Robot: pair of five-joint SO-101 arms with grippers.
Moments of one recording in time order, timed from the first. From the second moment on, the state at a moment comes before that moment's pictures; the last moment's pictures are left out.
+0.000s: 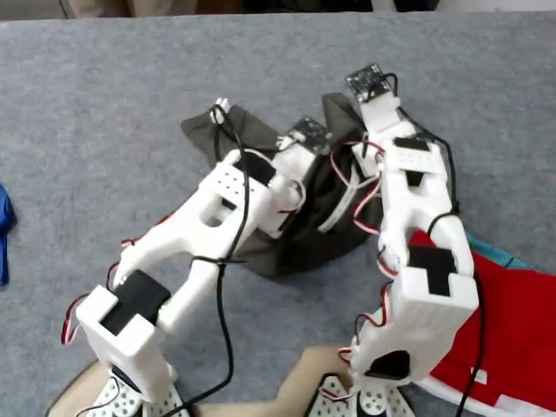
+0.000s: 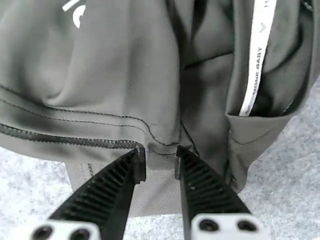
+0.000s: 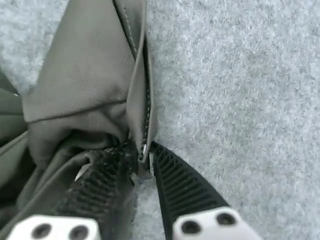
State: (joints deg) left arm 29.9 9.8 8.5 63.3 -14.8; right arm 4.8 17.9 15.6 32.0 24.3
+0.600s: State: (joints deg) left arm 29.6 20.0 1.6 61.7 -12.3; right arm 4.8 17.9 15.6 32.0 24.3
